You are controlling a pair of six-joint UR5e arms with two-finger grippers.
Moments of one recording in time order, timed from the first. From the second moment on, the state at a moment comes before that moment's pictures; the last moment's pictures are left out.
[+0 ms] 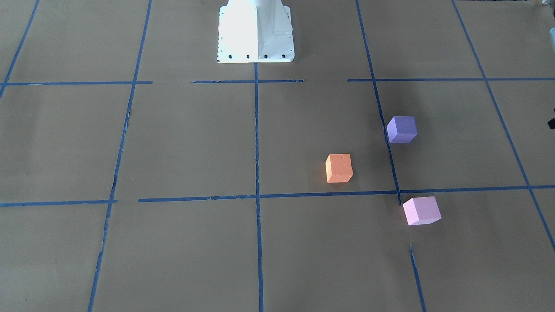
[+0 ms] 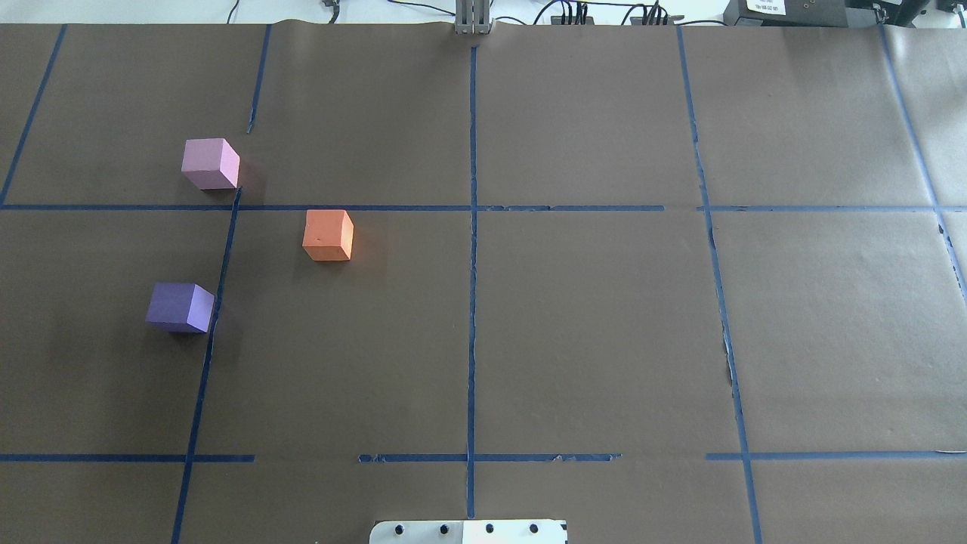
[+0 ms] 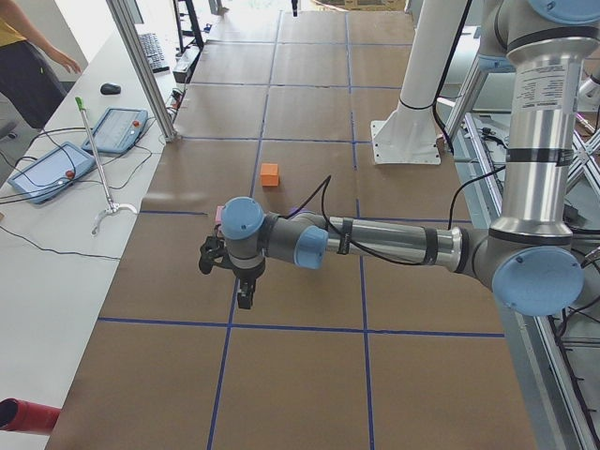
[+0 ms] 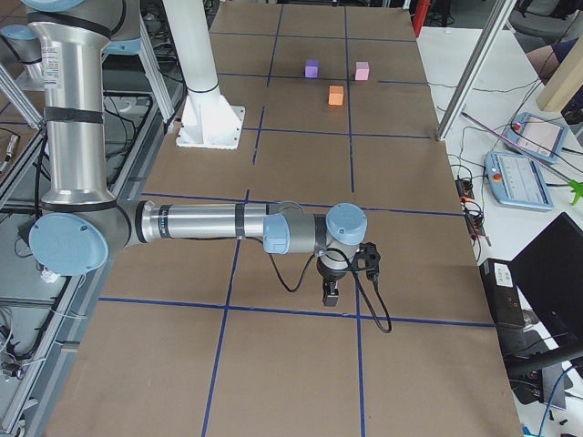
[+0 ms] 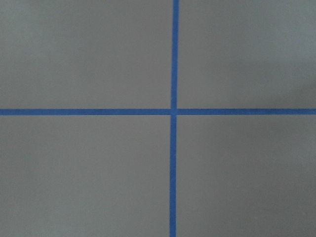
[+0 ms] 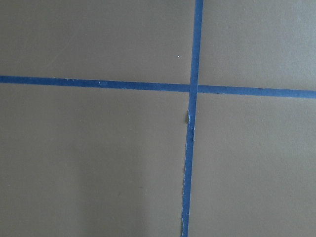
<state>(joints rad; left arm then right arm) -1.40 -1.61 -1.67 -1.73 -2.36 -0.21 1.48 -1.59 1.63 -1.57 2.36 0.05</state>
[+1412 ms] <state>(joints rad) -0.78 -2.11 -1.66 -1.74 -2.03 -0.96 1.48 -1.59 1.63 -1.57 2.36 0.05</state>
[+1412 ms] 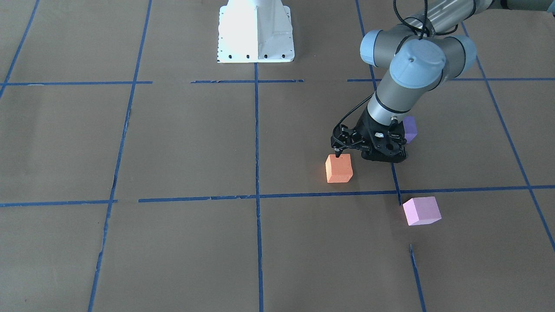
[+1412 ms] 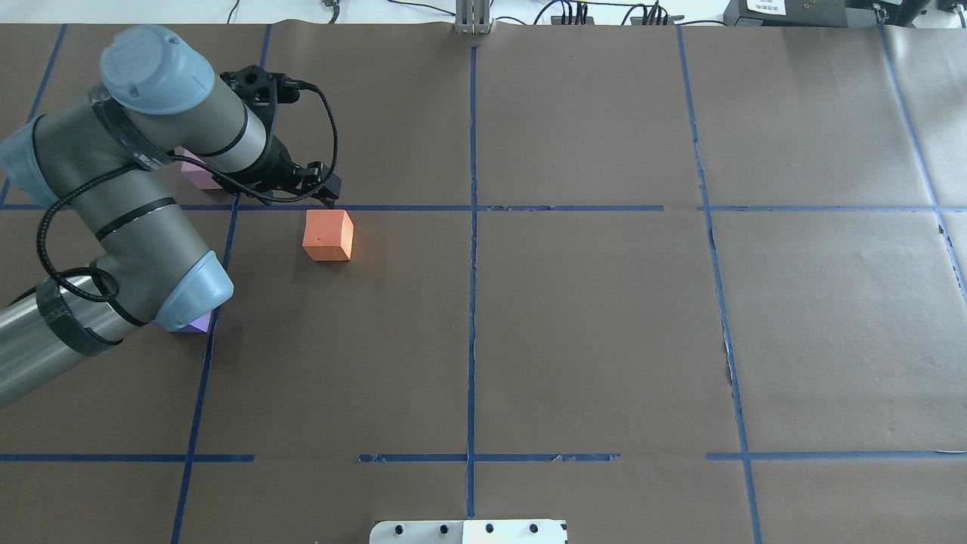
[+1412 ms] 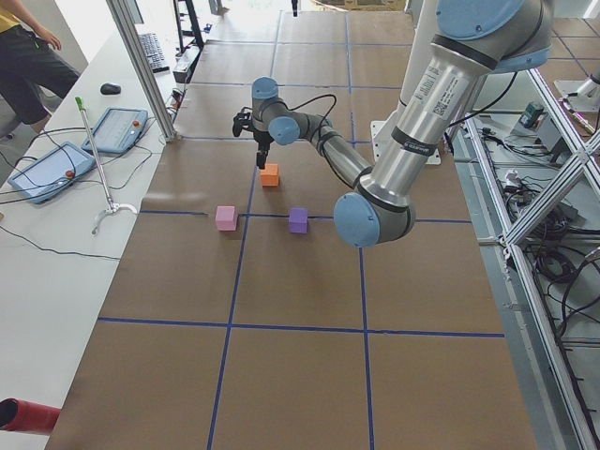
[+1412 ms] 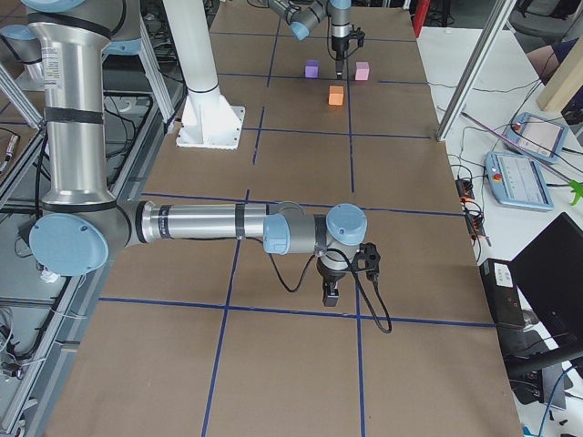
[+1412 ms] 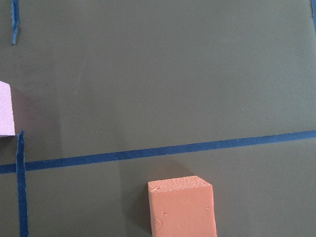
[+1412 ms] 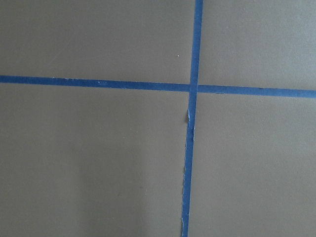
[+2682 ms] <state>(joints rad) -0.70 -2.15 -1.53 -1.73 -1.98 -1.00 1.48 -1.59 1.63 -1.57 2.36 0.05</state>
